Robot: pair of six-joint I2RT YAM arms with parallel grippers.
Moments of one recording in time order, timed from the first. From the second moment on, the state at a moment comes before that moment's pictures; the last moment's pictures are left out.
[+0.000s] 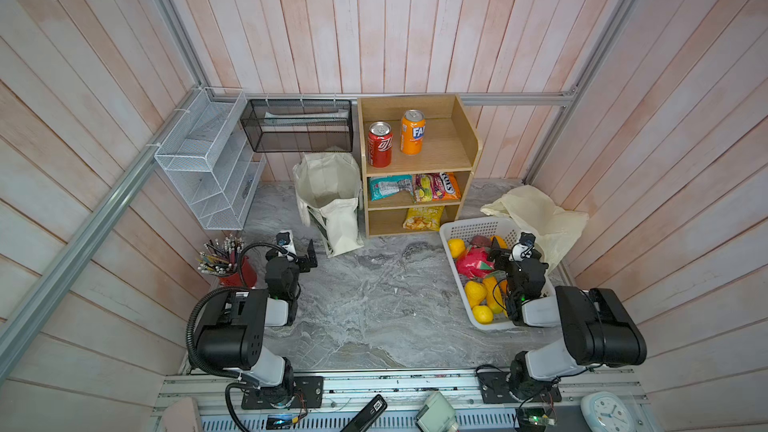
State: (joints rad) left arm 0.01 1.55 0.29 1.07 -0.03 -0.02; right arm -0.04 1.52 0.24 1.16 0.11 0.05
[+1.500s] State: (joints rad) left arm 0.02 1.44 0.34 0.93 -0.02 -0.03; right arm -0.04 1.24 0.27 0.93 0.16 0.09
